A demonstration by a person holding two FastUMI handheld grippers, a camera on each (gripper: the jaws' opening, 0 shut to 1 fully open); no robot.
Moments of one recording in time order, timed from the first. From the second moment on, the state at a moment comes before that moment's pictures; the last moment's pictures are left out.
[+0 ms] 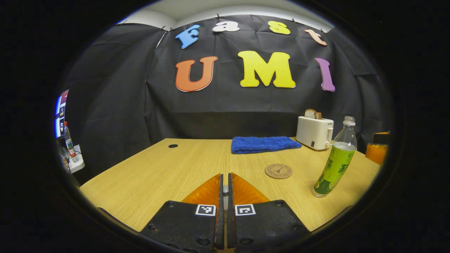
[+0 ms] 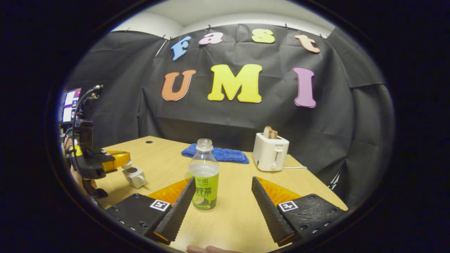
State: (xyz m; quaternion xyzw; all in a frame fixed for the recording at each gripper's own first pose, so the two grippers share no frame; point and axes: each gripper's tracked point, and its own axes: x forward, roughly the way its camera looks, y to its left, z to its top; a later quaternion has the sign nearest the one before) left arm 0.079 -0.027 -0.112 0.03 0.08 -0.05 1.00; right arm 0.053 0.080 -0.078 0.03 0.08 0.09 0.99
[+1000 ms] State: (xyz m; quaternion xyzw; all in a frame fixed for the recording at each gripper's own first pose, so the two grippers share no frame) left arm 0.002 -0.012 -0.031 0.00 0.06 -0.11 0.99; right arm 0.113 0.137 -0.129 0.07 0.10 0.12 0.99
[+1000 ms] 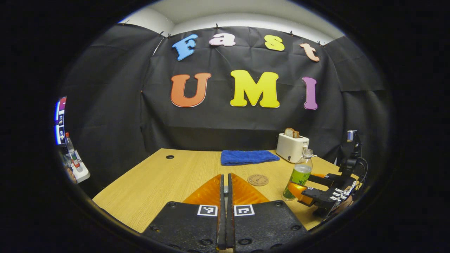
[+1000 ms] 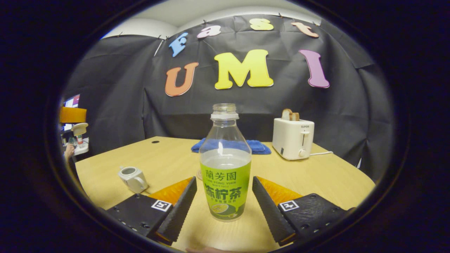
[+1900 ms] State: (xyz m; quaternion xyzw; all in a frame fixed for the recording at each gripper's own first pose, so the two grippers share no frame) left arm -0.012 0.033 -0.018 0.01 0.05 -0.11 0.99; right arm 0.113 0.182 -0.097 -0.12 0.12 0.11 0.98
